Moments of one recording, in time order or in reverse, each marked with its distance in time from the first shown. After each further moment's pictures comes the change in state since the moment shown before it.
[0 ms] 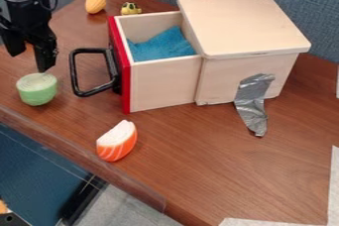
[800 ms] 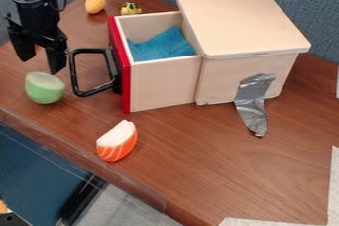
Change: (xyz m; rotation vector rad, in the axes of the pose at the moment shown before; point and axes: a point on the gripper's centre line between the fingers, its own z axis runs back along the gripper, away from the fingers) arm 0.008 -0.016 -0.006 -0.078 0.024 0.063
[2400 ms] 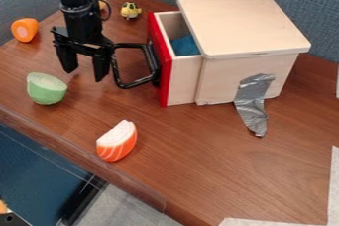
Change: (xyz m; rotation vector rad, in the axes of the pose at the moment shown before) arm 0.032 -0.060 -0.015 -0.125 0.030 0.044
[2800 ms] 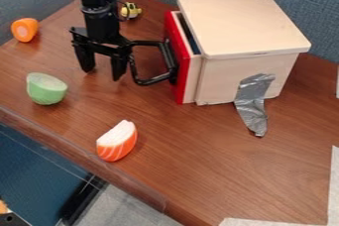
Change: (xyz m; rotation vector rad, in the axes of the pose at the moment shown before) arm 0.022 -0.018 -0.009 -0.006 -0.004 -0.005
